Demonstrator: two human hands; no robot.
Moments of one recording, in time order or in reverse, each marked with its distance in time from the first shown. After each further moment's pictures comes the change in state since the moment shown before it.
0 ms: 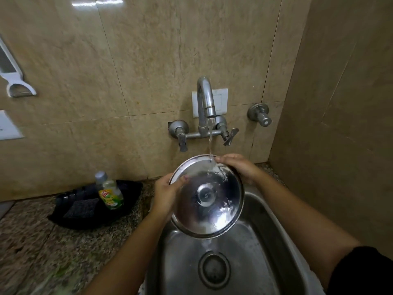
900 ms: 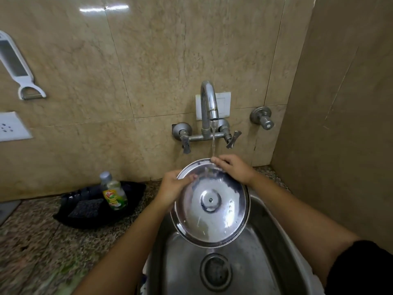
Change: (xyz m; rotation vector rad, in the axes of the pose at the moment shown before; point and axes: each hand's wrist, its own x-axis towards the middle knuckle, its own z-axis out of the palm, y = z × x) left_hand 0.010 0.022 0.000 0.118 -0.204 -0.002; right_hand 0.008 -0.006 0.014 -0.457 0.119 -0.260
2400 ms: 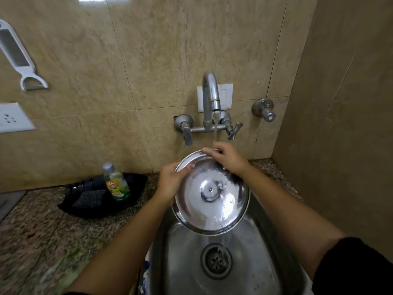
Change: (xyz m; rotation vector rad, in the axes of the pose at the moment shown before) left_hand -0.008 -0.008 0.000 -0.069 0.119 0.027; right_hand 0.006 -0.018 0.018 -0.049 0.113 -0.043
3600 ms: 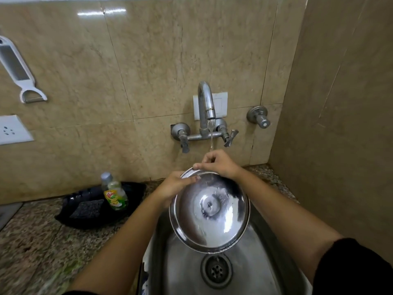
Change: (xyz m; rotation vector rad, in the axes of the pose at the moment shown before) left_hand 0.009 0.016 0.000 0.043 -0.365 -0.202; right_hand 0.003 -0.016 0.006 0.239 -0.140 0.093
